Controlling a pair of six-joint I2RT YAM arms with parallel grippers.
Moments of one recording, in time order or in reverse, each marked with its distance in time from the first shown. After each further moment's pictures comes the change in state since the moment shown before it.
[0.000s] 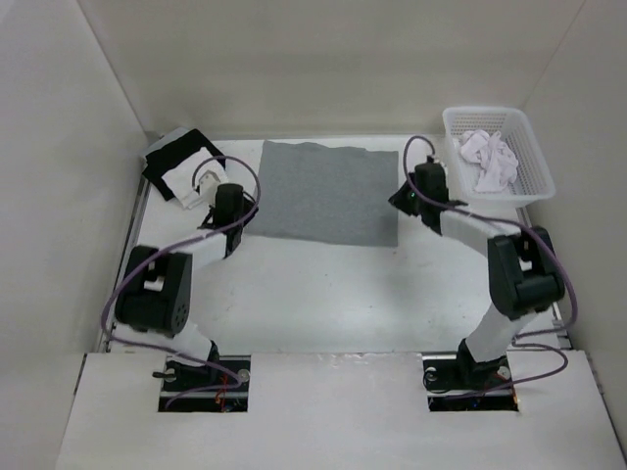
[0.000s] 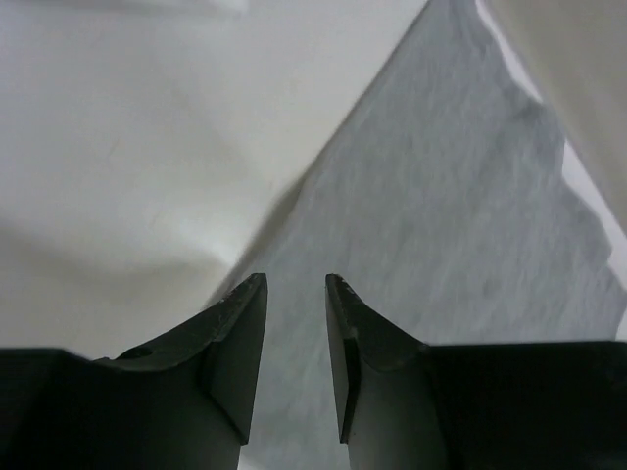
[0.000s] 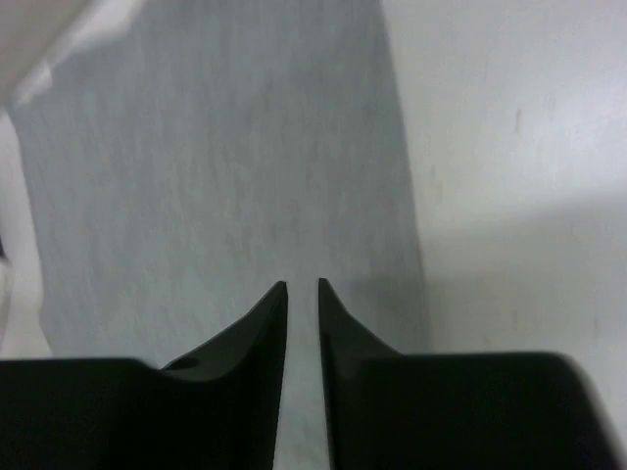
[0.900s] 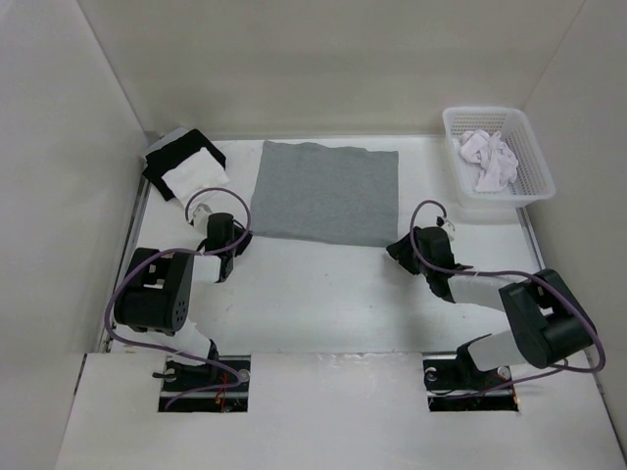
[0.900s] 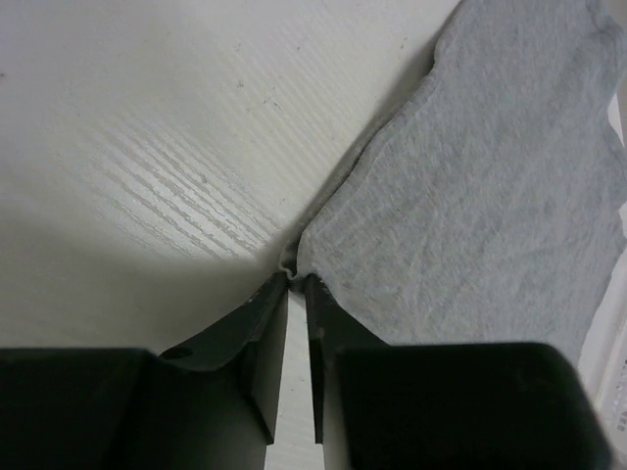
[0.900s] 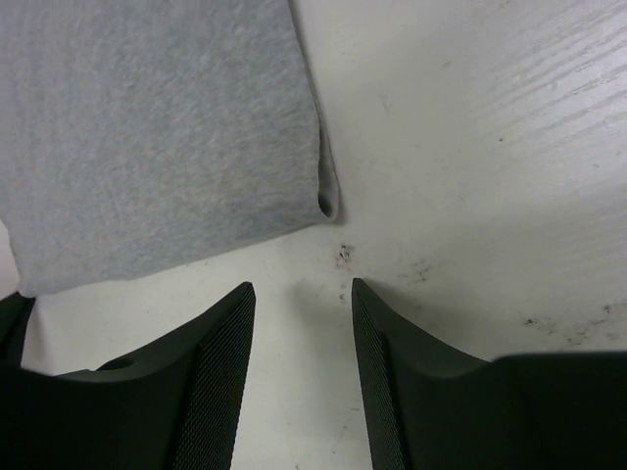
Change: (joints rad) left arm 0.036 -0.121 -0.387 0.210 0.128 -0.137; right arm 0.186 -0.417 -0.770 0.325 0.121 0.240
